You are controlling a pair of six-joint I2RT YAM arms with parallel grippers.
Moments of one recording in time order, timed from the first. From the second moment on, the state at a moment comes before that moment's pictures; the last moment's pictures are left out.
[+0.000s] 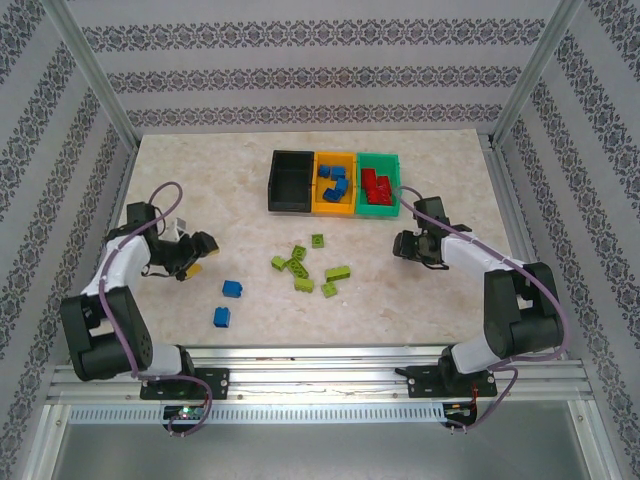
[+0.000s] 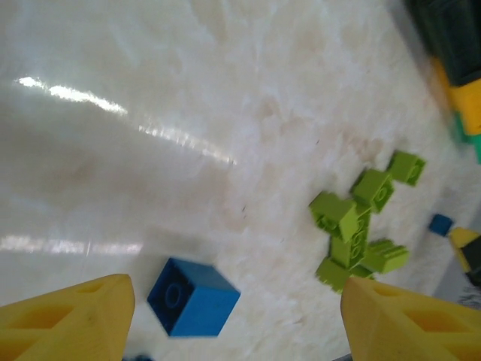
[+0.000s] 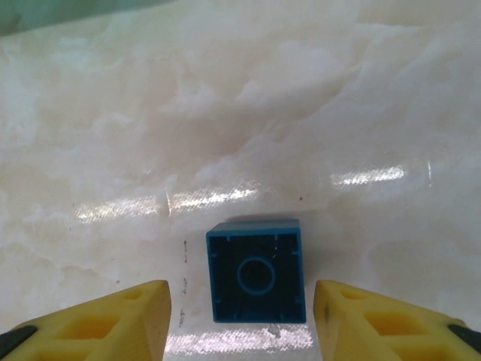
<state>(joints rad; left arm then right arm) 0.27 1.36 0.88 -0.84 0.59 -0.33 0.16 1.50 0.79 -0.41 -0.04 0.40</state>
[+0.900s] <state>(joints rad) -0.20 1.63 0.99 -0.99 0.16 -0.38 0.16 1.31 0.48 -0.04 -0.15 0.44</state>
